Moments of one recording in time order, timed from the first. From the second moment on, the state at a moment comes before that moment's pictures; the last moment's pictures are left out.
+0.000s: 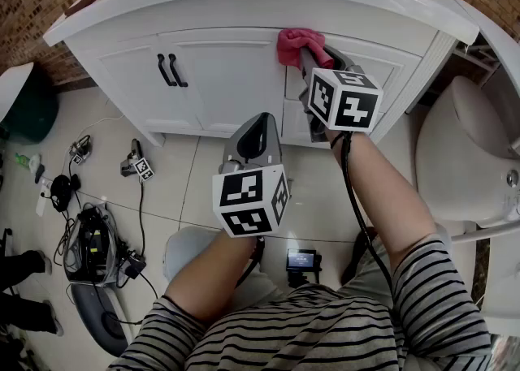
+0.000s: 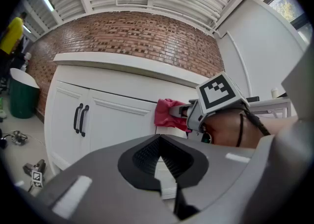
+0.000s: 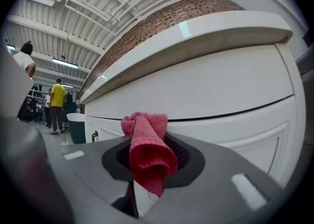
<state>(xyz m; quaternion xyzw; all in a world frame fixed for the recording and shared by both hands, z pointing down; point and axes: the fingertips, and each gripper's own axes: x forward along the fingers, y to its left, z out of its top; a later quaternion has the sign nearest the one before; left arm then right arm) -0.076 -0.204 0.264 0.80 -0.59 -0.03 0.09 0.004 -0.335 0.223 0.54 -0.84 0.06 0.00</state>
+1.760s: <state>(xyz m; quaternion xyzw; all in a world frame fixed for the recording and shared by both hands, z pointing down) -0.070 -0.205 0.274 0.80 -0.59 -0.03 0.11 0.259 -0.278 0.279 0.72 -0.69 0.11 -0.05</state>
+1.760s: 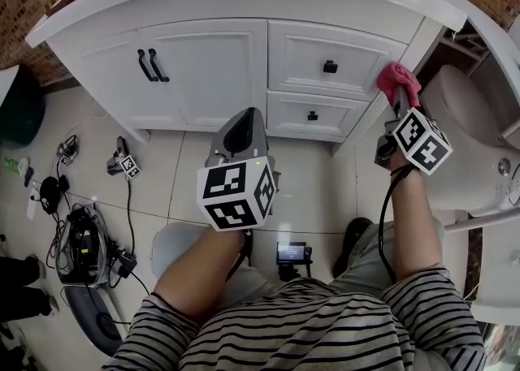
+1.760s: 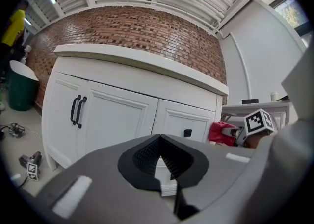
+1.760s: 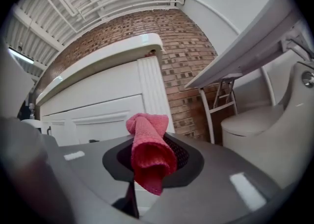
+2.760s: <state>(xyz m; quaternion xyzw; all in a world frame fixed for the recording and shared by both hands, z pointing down) -0.066 -0.209 0.278 0.81 -0.58 -0.03 0.12 0.236 -0.314 0.363 0.70 -0.70 0.14 0.00</state>
